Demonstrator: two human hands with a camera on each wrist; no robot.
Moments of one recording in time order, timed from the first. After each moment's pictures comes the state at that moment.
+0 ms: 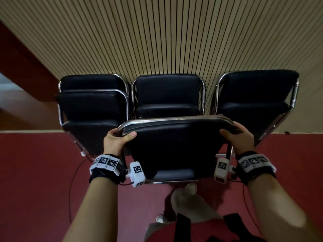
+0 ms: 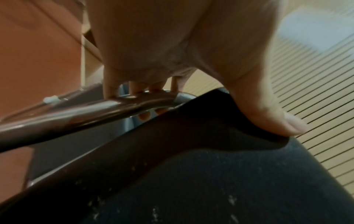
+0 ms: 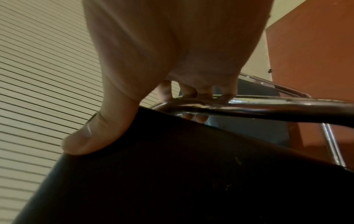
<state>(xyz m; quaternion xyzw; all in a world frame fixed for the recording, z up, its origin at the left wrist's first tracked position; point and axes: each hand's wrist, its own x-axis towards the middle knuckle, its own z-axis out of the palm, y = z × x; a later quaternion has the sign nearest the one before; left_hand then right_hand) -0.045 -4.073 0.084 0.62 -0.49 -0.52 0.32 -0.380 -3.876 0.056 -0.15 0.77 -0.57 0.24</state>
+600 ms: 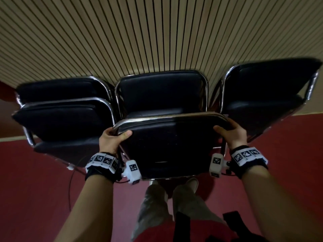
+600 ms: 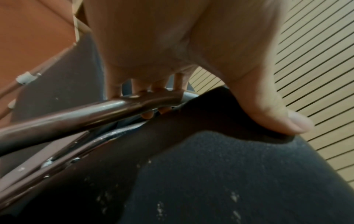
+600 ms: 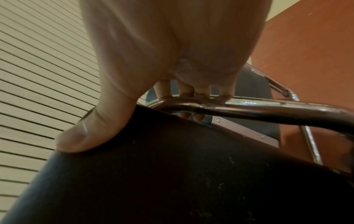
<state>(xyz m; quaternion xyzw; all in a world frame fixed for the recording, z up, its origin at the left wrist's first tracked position) -0.112 -4.234 0.003 0.66 -0.50 -0.52 0.22 -0.441 -4.003 -0.008 -0.07 0.83 -0.48 0.28</state>
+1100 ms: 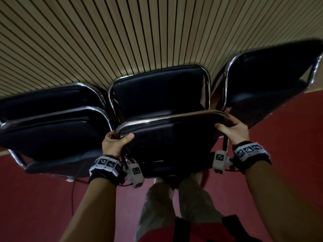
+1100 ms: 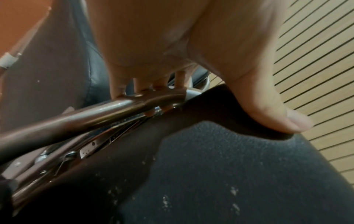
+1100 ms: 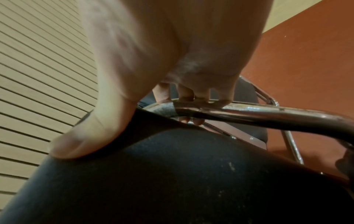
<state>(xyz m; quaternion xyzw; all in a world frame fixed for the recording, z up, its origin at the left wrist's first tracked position) -0.119 -4.291 -0.042 0.65 -0.50 -0.55 0.16 -0.427 -4.035 -0.024 -0.05 0.82 -0.50 0.28</state>
